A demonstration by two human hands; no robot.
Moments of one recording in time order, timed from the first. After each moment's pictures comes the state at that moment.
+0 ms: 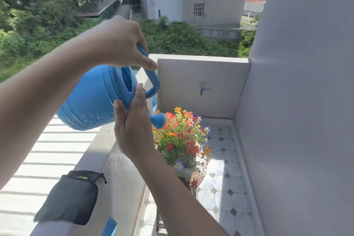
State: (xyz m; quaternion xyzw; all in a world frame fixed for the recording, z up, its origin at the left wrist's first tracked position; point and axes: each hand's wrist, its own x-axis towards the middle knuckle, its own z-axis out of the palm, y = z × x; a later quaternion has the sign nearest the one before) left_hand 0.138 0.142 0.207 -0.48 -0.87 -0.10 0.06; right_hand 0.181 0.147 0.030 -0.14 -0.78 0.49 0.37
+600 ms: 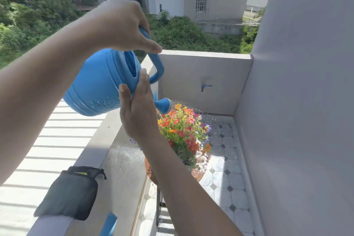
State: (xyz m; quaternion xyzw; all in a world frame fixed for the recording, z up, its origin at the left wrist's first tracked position) left_hand 0.141 0.149 0.217 -0.46 -0.87 -0.14 0.08; right_hand 0.179 0.165 0.049 -0.13 -0.78 0.50 0.36
